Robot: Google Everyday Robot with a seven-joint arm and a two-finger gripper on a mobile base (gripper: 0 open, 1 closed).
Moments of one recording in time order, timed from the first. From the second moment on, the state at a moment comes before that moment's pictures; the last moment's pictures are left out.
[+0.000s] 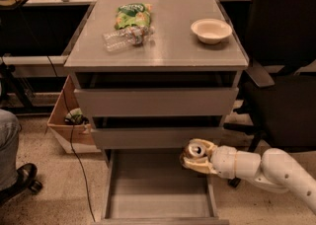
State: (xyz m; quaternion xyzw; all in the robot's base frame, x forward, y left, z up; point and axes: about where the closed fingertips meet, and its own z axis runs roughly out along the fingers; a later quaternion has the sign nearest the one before) arm 0.514 -0.121 0.577 -0.45 0.67 0.32 0.50
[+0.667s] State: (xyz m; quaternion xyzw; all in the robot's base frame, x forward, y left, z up) arm 0.499 -0.091 0.694 -0.50 0.60 0.34 0.52
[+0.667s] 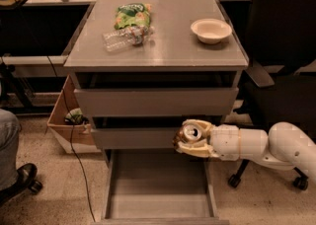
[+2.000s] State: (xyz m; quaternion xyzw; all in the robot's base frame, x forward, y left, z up) arm 0.579 -0.087 0.840 -0.55 0.56 0.29 0.54
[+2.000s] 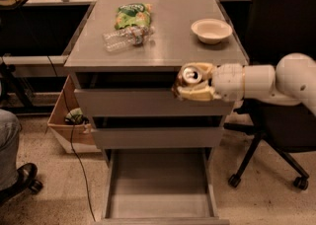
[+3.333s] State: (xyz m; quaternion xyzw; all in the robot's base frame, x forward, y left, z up) arm 0.731 -0.091 0.927 -0.54 0.59 0.28 0.53
